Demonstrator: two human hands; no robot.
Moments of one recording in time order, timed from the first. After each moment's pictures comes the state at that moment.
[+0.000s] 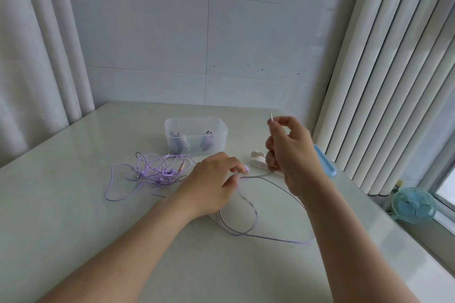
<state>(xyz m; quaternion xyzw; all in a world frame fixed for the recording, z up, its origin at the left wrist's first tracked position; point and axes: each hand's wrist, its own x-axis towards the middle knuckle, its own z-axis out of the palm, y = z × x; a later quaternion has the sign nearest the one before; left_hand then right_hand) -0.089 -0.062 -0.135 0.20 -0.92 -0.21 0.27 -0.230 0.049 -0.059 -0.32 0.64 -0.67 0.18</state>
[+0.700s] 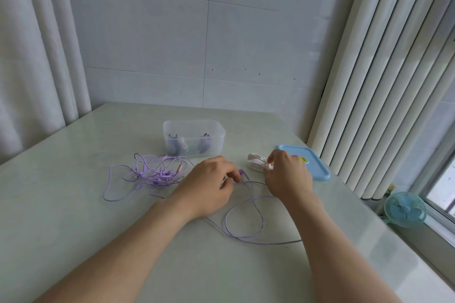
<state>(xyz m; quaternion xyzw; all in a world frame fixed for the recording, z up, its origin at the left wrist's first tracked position) -0.089 -0.061 -0.135 0.19 -0.92 -0.20 0.28 -0.271 0.039 -0.119 -0.39 0.89 -0.22 -0.12</state>
